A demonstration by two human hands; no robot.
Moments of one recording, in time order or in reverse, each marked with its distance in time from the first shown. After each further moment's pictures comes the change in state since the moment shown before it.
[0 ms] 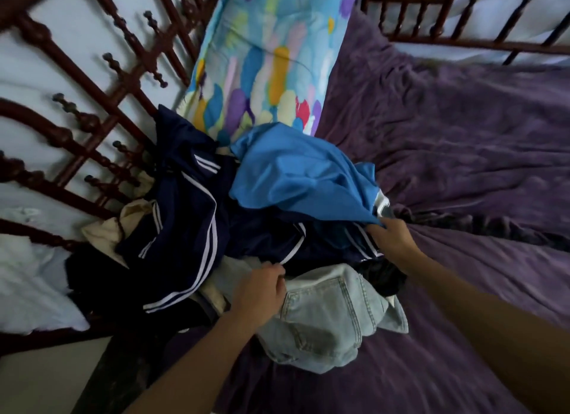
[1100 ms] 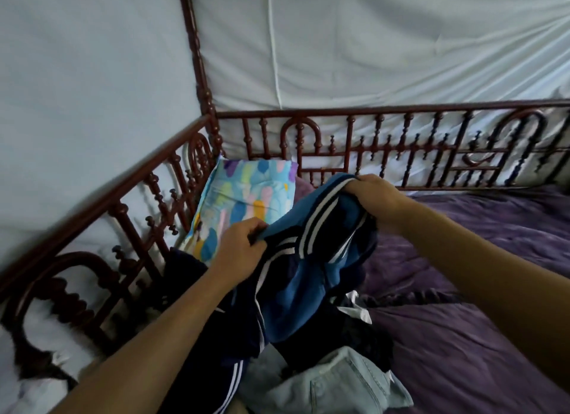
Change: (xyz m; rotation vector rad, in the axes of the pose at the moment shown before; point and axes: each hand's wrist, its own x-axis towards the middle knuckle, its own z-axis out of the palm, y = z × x) left_hand -0.037 0.026 -0.300 -0.457 0.400 0.575; right_hand -0.223 -0.345 -0.103 0.244 0.135 -0.336
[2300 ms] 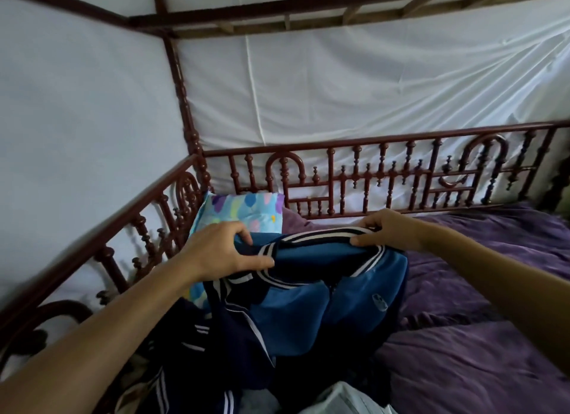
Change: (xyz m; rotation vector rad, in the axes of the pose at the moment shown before) left_hand 0.030 0.070 -0.059 0.474 -0.244 -0.001; right_hand -0.004 0.029 -0.093 -0.492 -0.289 -0.126
